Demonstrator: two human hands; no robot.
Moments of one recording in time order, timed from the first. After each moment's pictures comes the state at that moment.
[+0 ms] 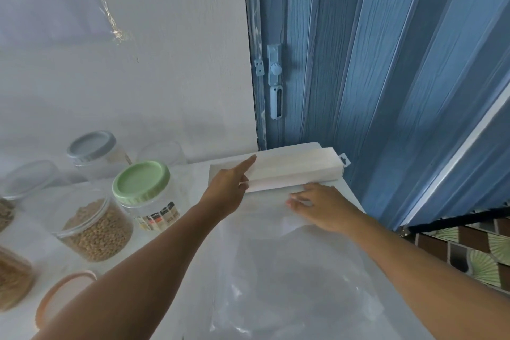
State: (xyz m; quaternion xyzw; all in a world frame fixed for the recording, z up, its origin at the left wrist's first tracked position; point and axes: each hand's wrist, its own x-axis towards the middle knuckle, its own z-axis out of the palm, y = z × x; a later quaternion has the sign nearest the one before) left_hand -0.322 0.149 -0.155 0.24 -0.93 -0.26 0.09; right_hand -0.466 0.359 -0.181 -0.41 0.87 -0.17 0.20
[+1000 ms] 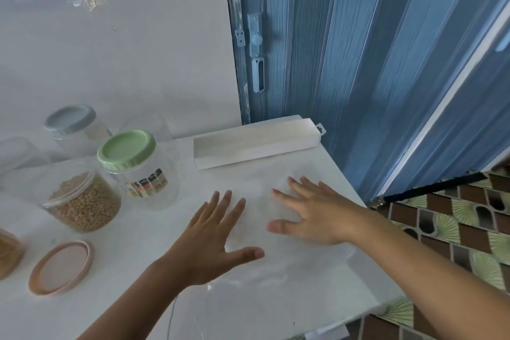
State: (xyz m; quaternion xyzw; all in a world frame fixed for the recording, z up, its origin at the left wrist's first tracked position) left_hand -0.187 0.232 -0.187 0.13 -0.97 -0.15 -0.10; right_hand -0.380 0.427 -0.147 -0.48 0.83 0.00 0.27
